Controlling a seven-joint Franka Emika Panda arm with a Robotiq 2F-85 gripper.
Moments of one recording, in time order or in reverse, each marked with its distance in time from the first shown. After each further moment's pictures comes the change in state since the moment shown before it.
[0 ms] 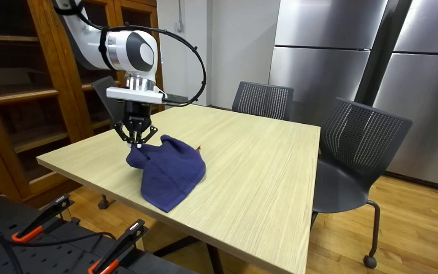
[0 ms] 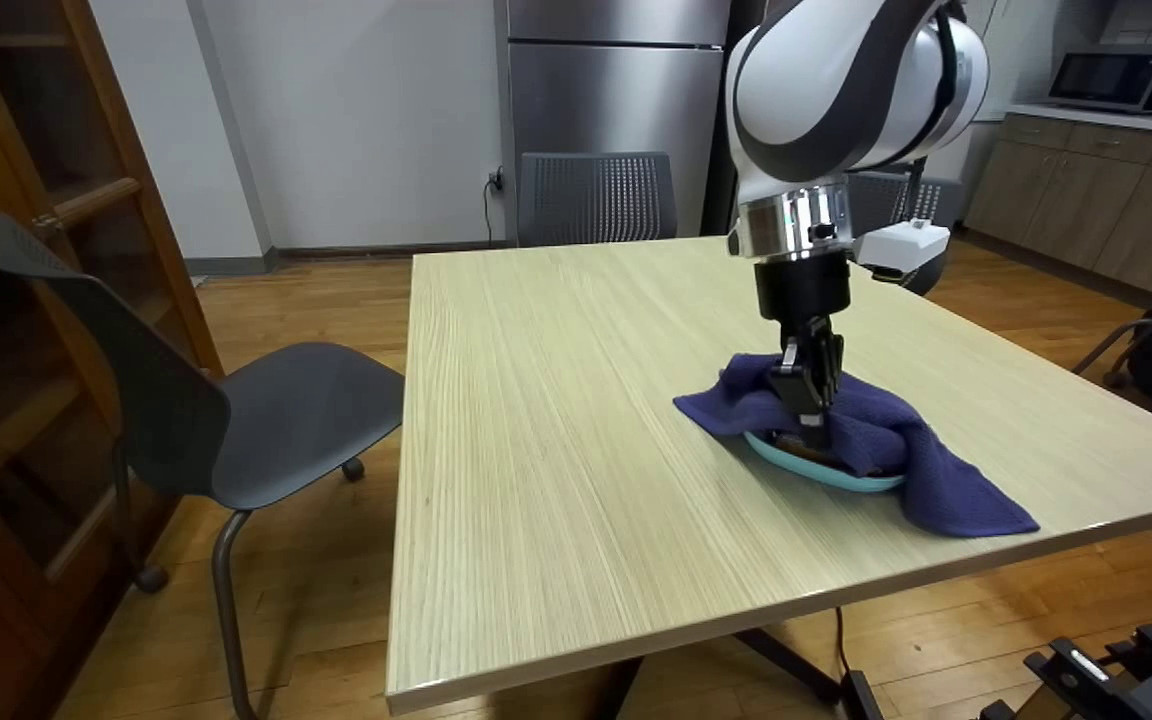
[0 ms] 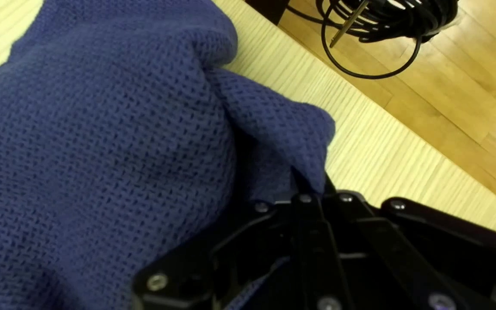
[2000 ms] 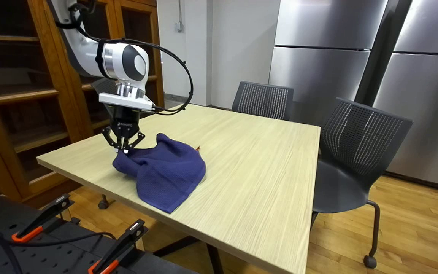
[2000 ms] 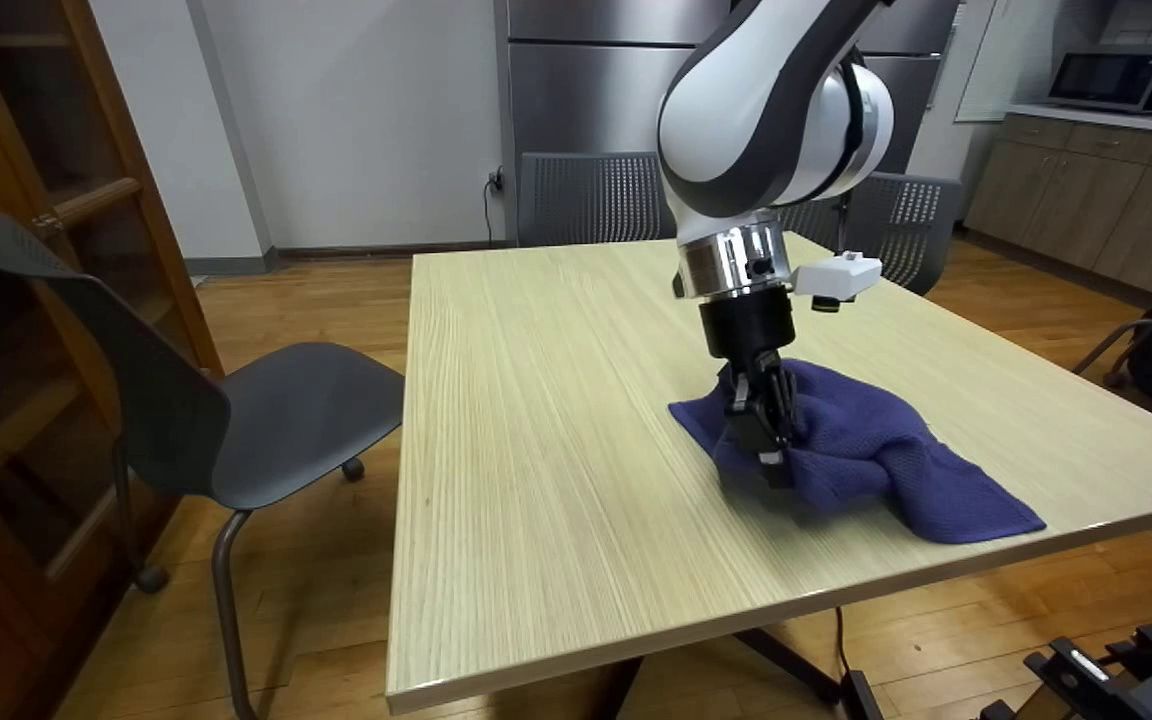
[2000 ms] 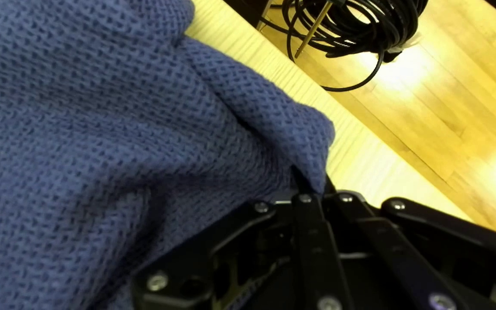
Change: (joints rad) arm 0.021 0.134 0.068 0.129 -0.001 -0.112 0.000
